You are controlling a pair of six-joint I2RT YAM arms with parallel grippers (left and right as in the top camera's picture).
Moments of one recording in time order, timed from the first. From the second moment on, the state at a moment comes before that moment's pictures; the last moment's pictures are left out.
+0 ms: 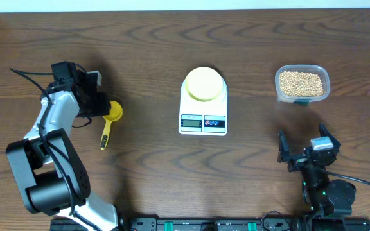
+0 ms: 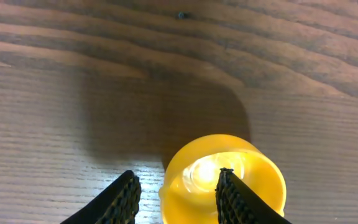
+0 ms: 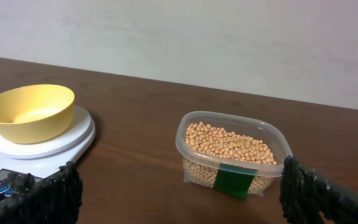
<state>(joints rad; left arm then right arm) 0.29 1.81 1.13 -0.60 0.21 0.18 -0.04 0.01 0.01 -0.06 -0.19 -0.08</state>
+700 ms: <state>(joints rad) 0.29 1.87 1.13 -0.52 0.21 0.17 -0.04 0.01 0.01 -0.06 -0.19 -0.08</state>
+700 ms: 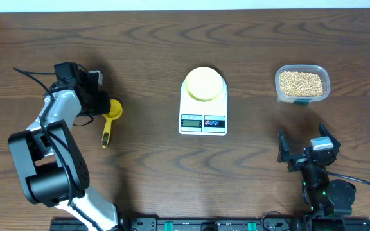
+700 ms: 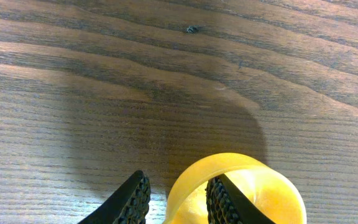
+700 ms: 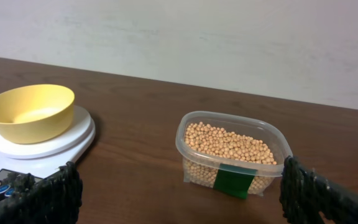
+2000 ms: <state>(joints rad) 0.29 1.87 1.13 -0.57 0.21 -0.19 -0.04 0.01 0.01 -0.06 -0.19 -0.08</state>
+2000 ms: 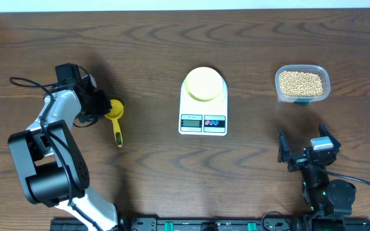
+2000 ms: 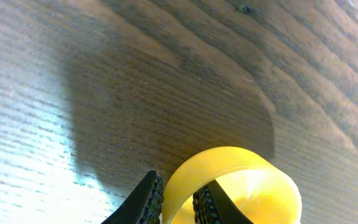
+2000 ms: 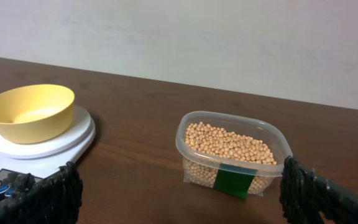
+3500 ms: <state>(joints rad) 0.28 1.82 1.12 -0.48 0.12 -0.24 -0.04 0.01 0.01 -0.06 -0.19 -0.08</state>
